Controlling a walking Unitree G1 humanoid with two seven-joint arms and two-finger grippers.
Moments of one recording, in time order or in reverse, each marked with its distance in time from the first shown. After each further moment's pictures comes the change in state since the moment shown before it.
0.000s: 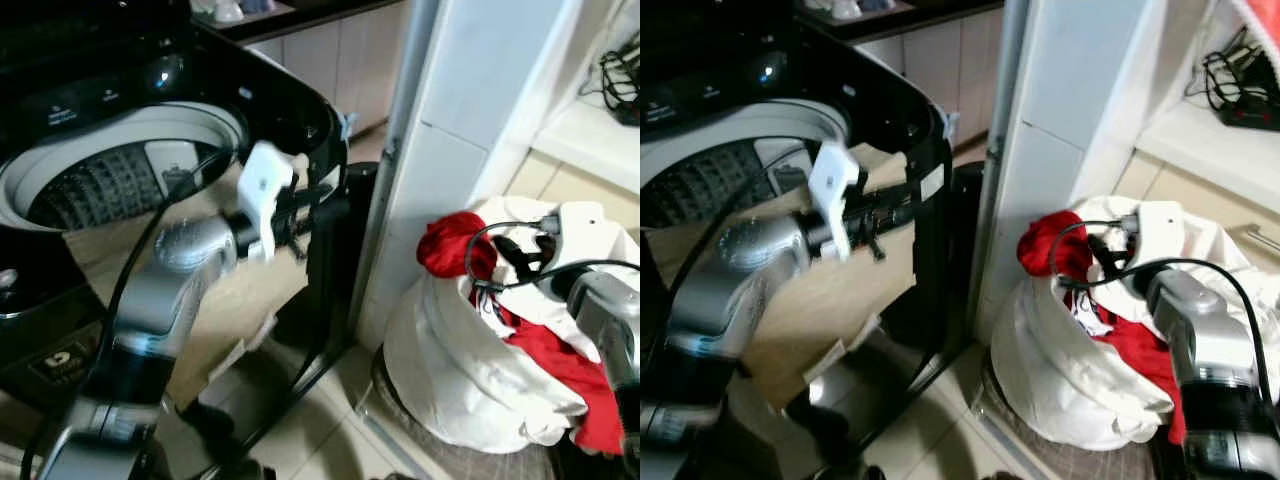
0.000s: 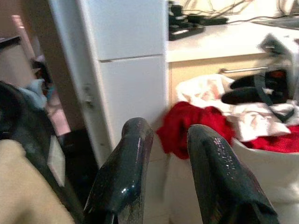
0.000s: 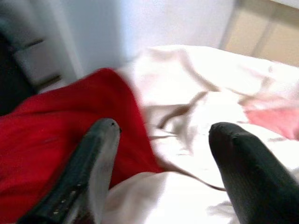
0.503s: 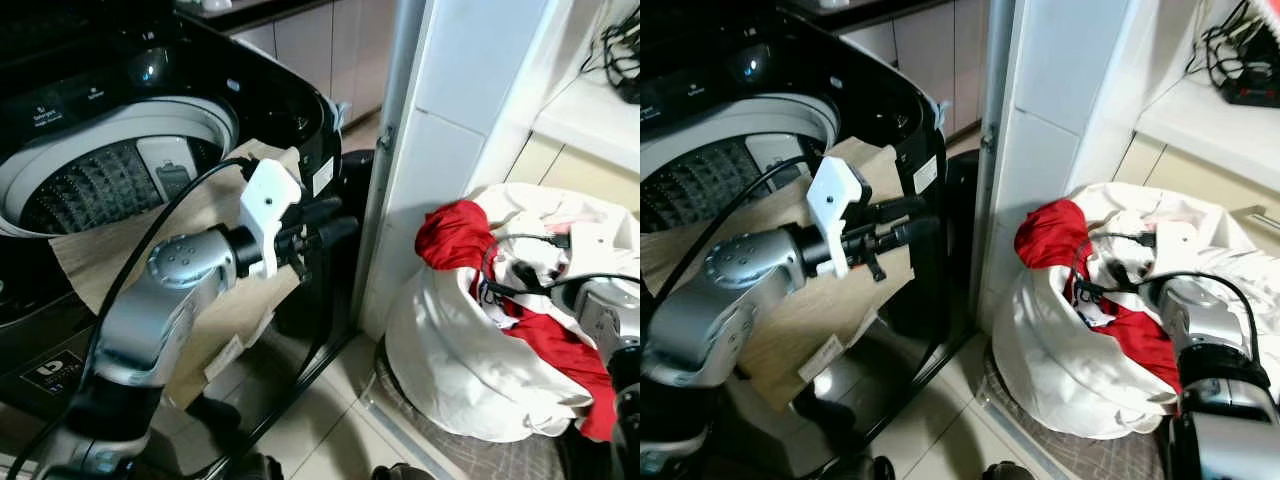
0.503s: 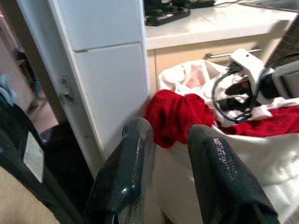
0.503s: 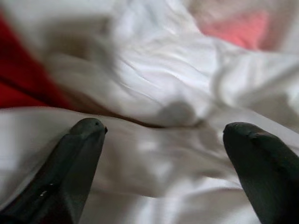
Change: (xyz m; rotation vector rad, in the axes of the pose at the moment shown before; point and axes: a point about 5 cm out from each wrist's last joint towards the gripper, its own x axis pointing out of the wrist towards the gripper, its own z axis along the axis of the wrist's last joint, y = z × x) left arm -0.011 -0.024 0.011 0.031 0.029 -0.042; right arm 0.018 -0.038 -0.037 -0.009 0.217 -0.229
